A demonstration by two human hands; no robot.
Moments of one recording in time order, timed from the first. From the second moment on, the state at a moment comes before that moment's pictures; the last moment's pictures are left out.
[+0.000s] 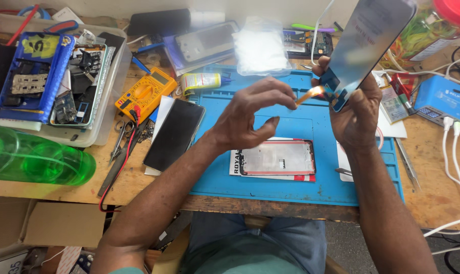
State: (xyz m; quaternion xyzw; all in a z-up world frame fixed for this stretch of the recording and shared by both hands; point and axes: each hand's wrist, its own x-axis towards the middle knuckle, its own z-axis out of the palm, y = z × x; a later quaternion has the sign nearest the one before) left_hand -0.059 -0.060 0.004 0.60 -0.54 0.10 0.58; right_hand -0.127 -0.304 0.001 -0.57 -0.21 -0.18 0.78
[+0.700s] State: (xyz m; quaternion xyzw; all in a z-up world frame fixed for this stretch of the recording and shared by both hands) left_hand -0.047 -0.068 -0.007 0.44 -0.29 -0.38 0.76; right_hand -0.132 -0.297 -0.001 -0.71 -0.25 -0.12 0.64
